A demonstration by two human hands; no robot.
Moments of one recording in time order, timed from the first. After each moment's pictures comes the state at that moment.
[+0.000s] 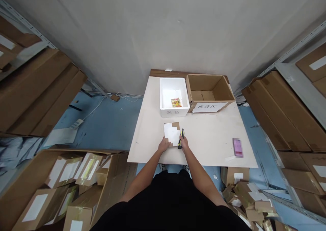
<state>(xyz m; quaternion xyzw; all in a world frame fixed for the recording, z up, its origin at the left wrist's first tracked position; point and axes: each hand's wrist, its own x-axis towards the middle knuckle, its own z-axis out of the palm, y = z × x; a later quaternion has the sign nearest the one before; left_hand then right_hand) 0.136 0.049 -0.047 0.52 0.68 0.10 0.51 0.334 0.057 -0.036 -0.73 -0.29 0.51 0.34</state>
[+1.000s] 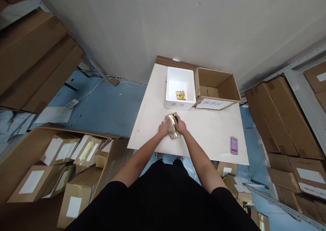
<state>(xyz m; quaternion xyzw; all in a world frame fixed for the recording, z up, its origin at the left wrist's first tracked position) 0.134 0.108 -0.001 0.72 0.61 -0.11 0.32 0.298 0.127 0.041 -0.70 -0.63 0.34 0.02</state>
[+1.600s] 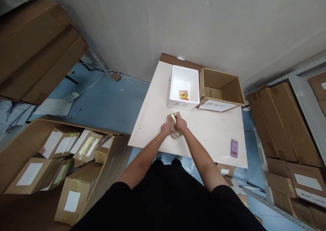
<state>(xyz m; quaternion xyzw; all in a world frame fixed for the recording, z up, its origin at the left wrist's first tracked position) 0.138 0.110 0.004 0.68 0.62 -0.12 0.37 0.268 0.147 0.060 -0.68 -0.66 0.28 -0.15</state>
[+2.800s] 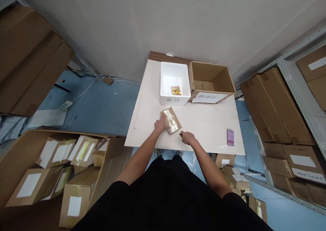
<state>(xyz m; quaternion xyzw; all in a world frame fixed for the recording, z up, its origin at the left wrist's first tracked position) 0.137 0.107 0.002 0.67 0.65 -0.10 0.34 0.366 0.026 0.067 -0.66 -0.63 0.35 -0.22</state>
